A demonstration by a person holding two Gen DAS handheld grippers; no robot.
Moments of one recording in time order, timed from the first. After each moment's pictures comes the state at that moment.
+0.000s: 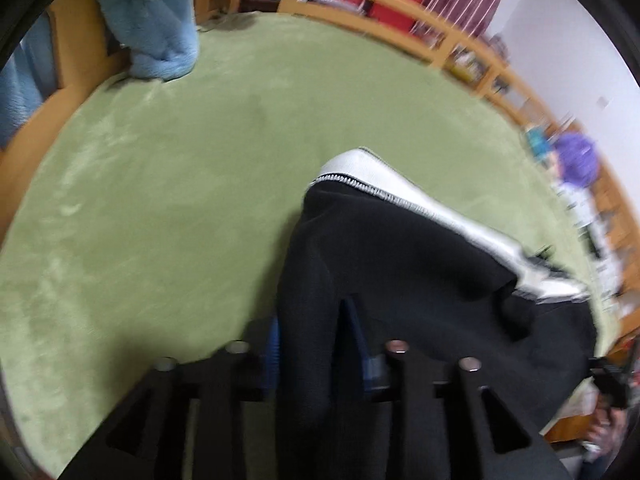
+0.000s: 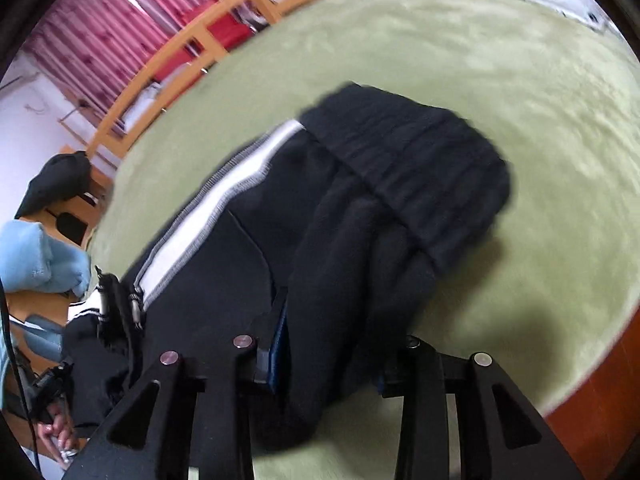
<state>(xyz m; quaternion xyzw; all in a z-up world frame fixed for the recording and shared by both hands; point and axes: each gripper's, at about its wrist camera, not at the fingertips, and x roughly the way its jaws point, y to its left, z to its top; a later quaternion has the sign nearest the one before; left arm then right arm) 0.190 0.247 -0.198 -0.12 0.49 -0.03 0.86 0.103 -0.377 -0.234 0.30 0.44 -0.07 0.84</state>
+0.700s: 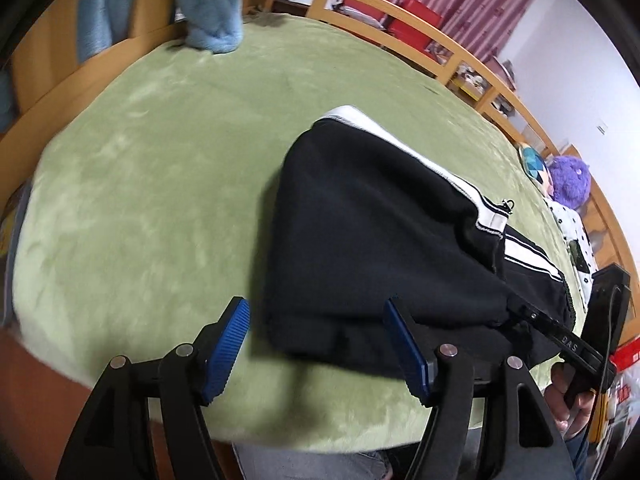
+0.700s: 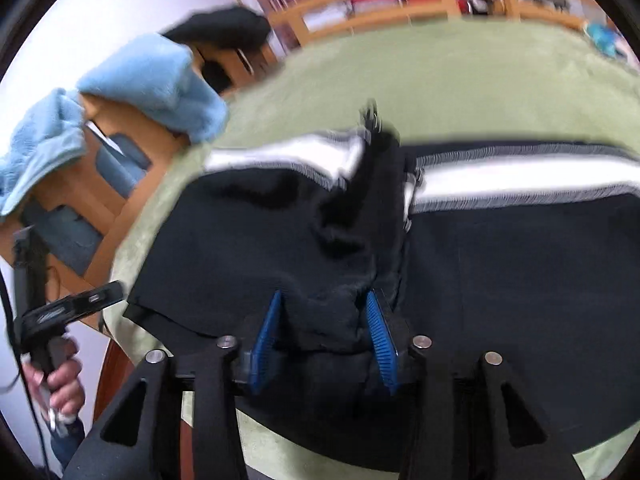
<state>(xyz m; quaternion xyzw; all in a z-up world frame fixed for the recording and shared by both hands) 0.051 0.256 -0.191 -0.20 0.46 -0.02 0.86 0.135 -0.119 -0.223 0.10 0.46 0.22 0.86</state>
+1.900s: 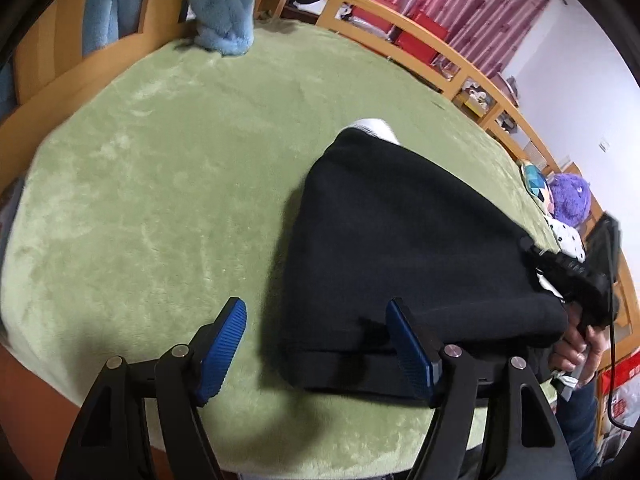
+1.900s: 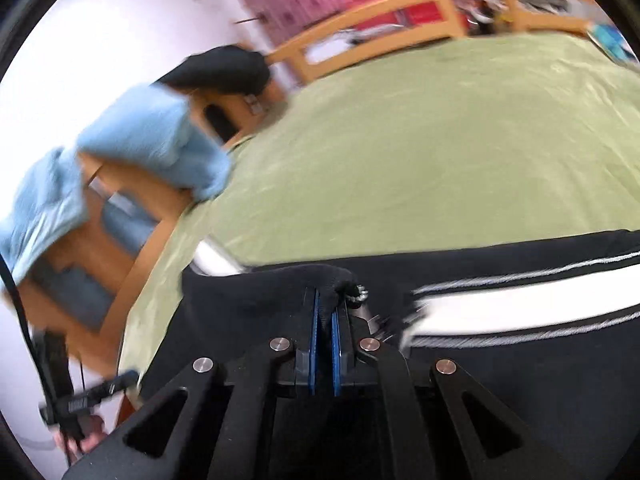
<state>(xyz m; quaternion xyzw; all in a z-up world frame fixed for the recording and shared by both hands) 0.077 0.268 -0.211 -0.22 0.45 -0.02 0.86 0.246 -0.133 -0.204 0.16 0.43 0.23 0.86</state>
